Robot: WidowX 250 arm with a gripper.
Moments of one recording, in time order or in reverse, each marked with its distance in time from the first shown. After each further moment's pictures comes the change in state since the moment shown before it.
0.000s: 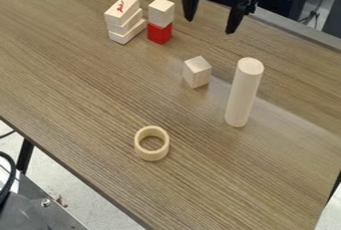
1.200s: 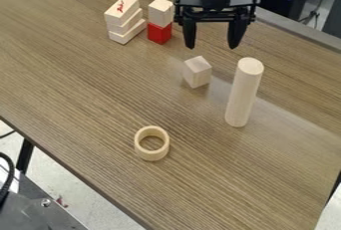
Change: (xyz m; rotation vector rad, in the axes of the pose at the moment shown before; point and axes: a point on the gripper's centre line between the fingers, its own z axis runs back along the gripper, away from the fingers) arm -0.021 0.000 -0.017 -0.039 0.148 0.446
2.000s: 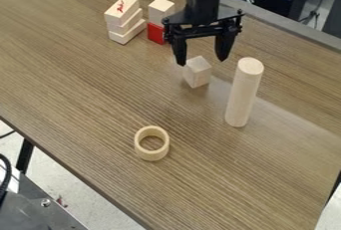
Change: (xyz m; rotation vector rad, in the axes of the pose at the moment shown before) arm -0.010 0.015 -0.016 0.008 0.052 0.144
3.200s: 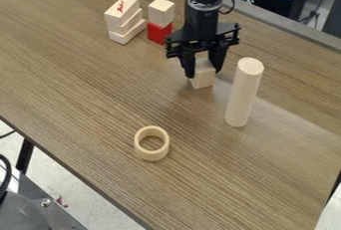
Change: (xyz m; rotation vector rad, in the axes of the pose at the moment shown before) arm 0.001 -0.002 -0.026 -0.020 0.002 0.086
